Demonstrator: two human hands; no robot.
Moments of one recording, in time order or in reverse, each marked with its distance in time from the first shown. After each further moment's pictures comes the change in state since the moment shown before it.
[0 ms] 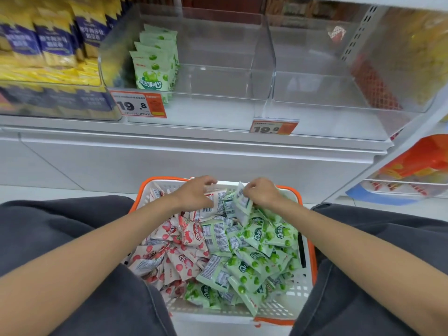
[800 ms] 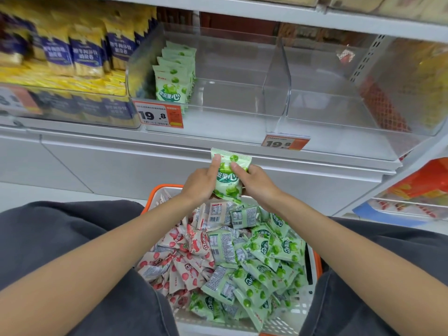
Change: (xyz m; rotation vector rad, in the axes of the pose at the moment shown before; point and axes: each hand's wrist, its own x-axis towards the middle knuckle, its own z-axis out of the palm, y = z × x) left_hand -0.004 0.023 -0.018 -0.360 0.402 0.040; right_hand -0.036 -0.092 -0.010 0.536 -0.051 -0.259
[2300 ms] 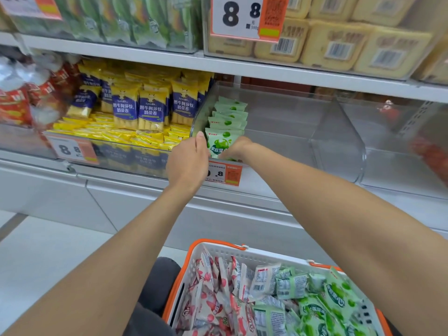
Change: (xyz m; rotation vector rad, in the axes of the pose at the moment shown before) left_hand 0.080 0.037 -0.173 0.218 0.718 0.199; right_hand 0.209 -0.160 0.104 -0.636 0.116 0.167
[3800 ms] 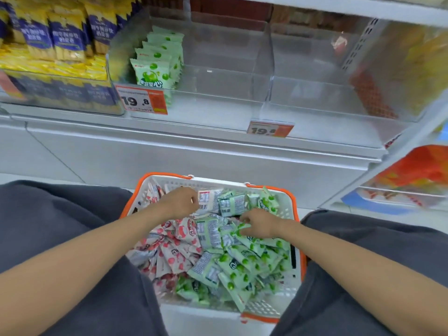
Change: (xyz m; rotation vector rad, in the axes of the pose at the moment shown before) left_hand -0.205 -0.045 0.090 0.457 -1.103 0.100; right_hand -0.173 0.362 0.037 -0.523 -0.514 -0.191
